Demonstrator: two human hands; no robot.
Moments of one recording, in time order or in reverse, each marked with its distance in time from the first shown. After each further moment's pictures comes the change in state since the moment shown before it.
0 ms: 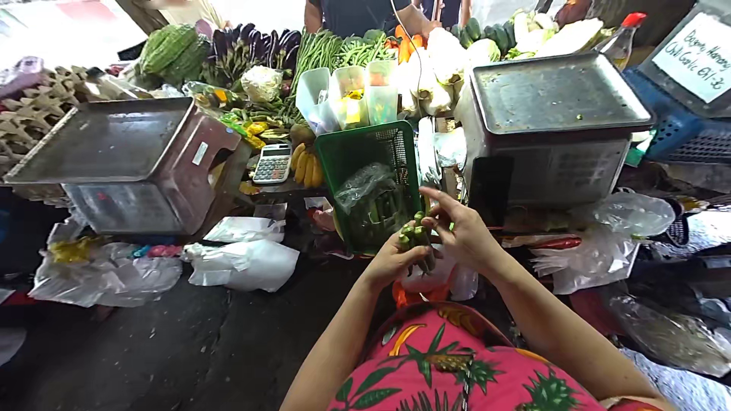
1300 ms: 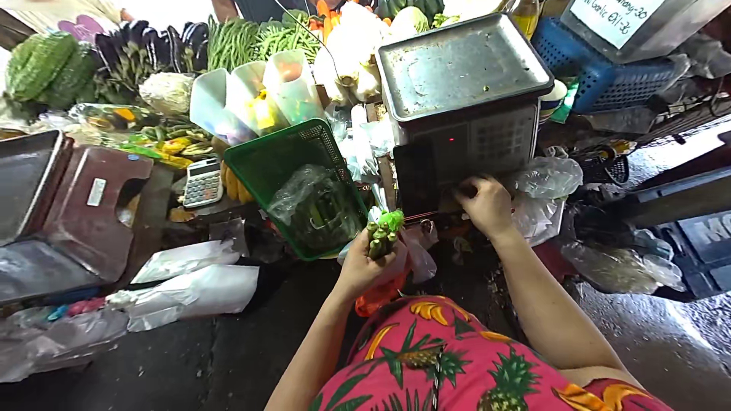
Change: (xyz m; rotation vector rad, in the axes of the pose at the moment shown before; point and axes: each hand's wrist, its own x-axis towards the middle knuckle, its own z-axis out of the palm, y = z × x) left_hand 0.023 -0.019 0.060 0.603 0.210 -0.127; right_hand -0.059 0.131 -0.102 -0.371 0.344 0.463
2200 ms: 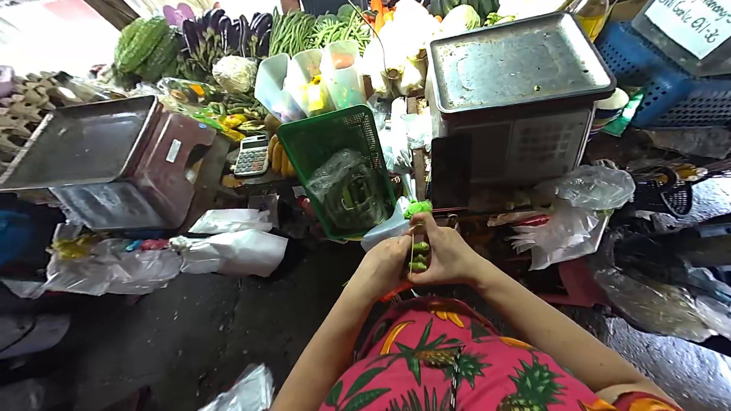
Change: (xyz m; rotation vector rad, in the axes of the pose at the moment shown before) left_hand -0.033 0.018 -0.004 0.826 -0.229 0.141; right_hand -0.074 -0.071 0.060 0.402 -0.533 -0.598
